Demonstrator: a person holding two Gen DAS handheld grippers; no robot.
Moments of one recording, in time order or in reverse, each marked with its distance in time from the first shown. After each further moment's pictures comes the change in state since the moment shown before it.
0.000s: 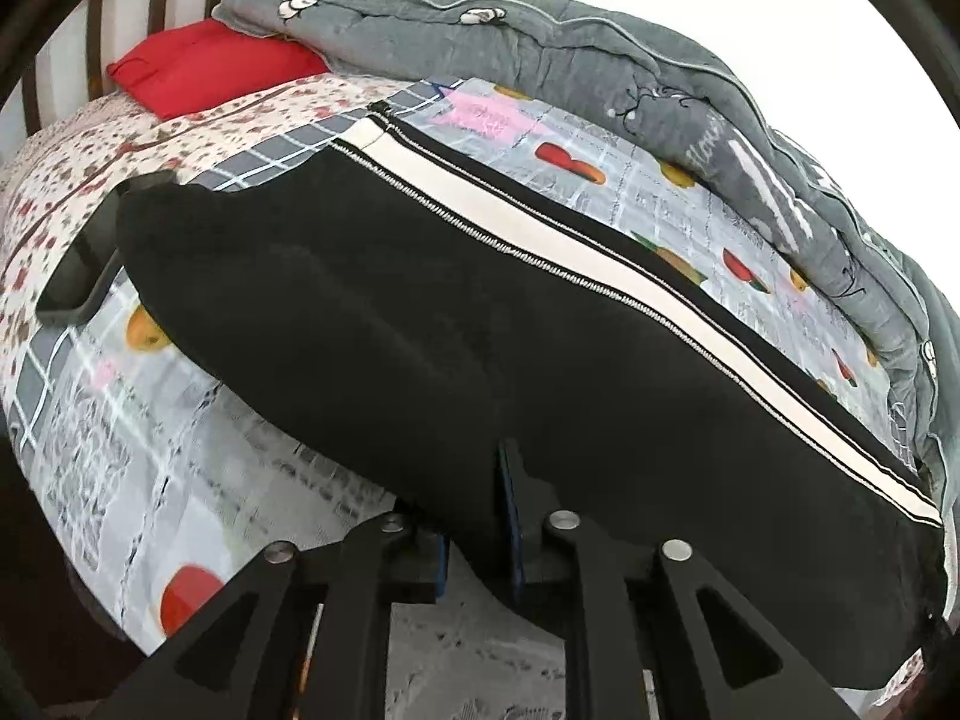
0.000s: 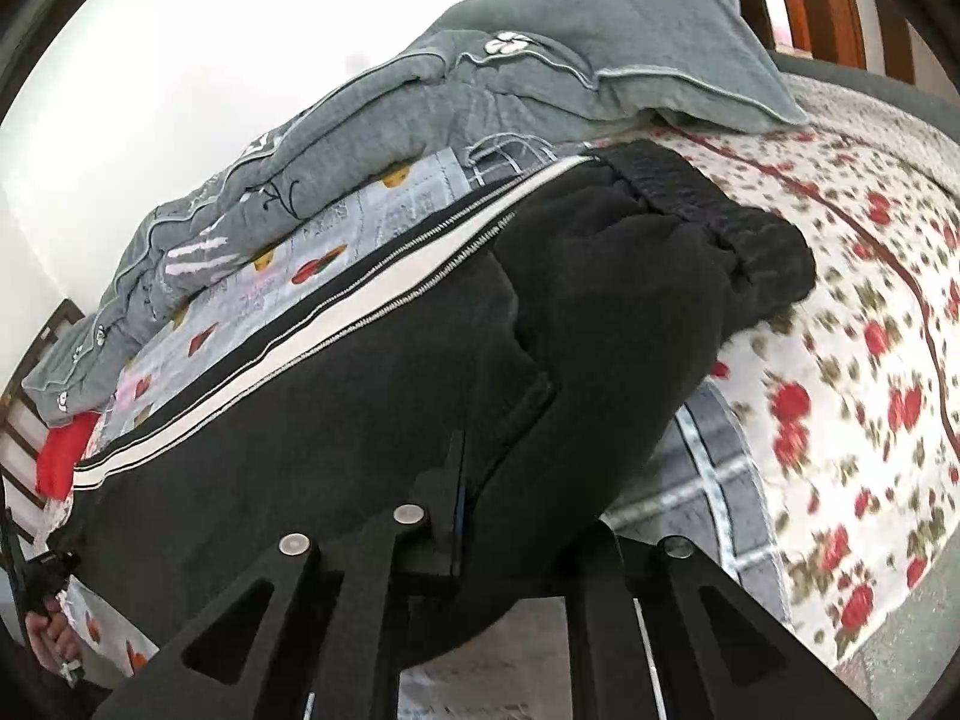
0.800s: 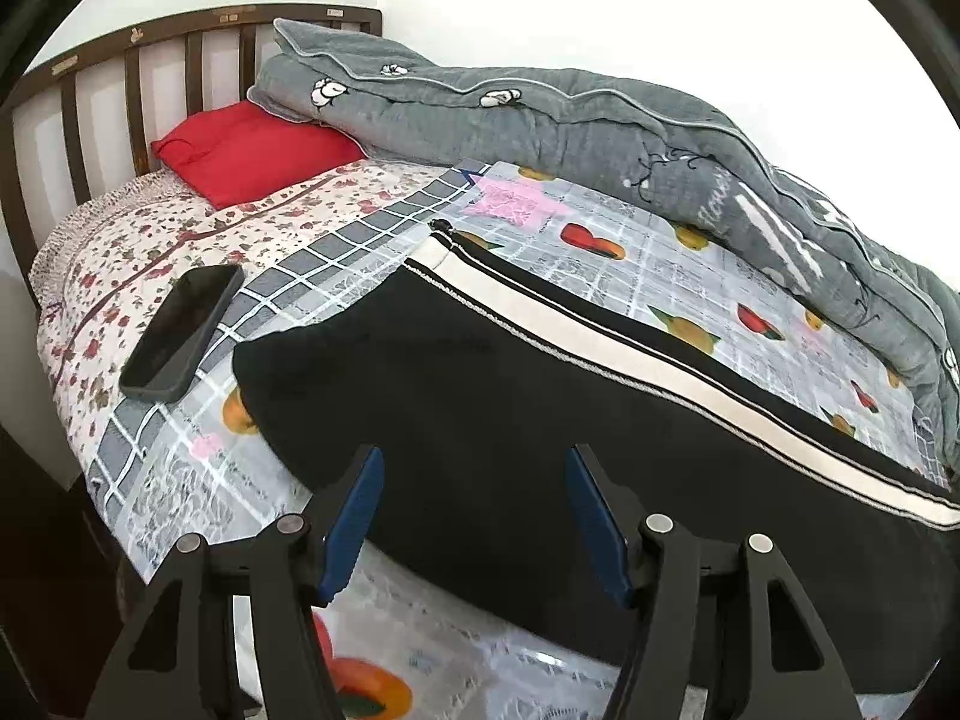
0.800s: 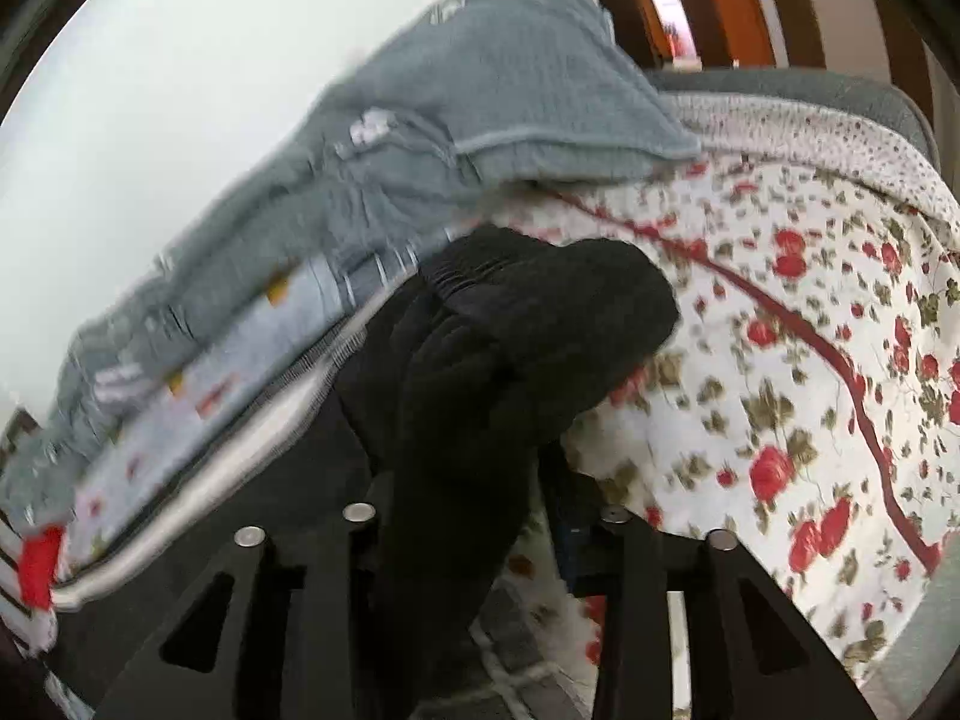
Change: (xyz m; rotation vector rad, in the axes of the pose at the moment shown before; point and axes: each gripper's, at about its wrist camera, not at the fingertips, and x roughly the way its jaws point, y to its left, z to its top) left arm -0.044 -0.003 0.015 0.039 -0.174 0.100; right arm 0.017 -0.081 0.059 0.135 -0.098 -0.128
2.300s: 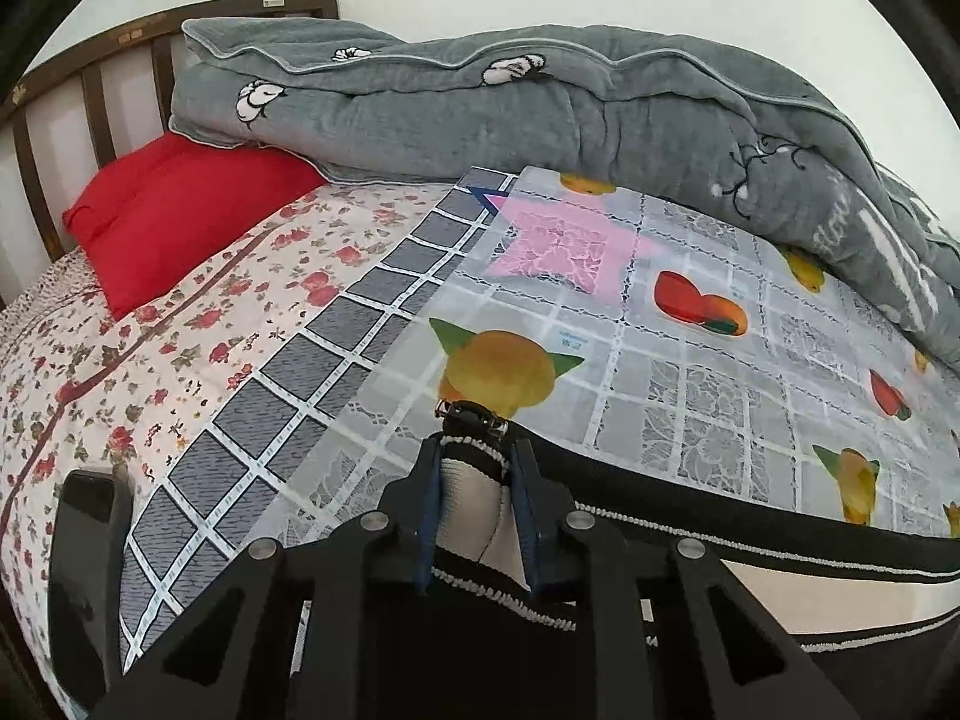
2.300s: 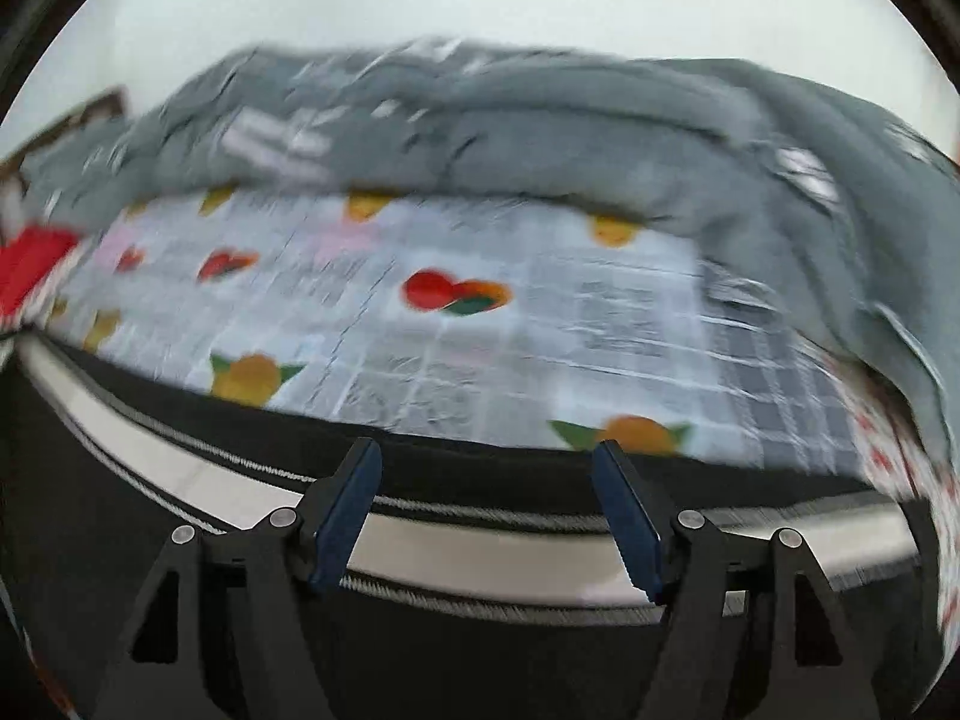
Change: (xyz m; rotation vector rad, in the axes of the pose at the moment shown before) left arm 0.171 0.015 0.124 0.116 0.023 0.047; right arm 0.101 0.296 -0.022 -0.767 0.173 0.160
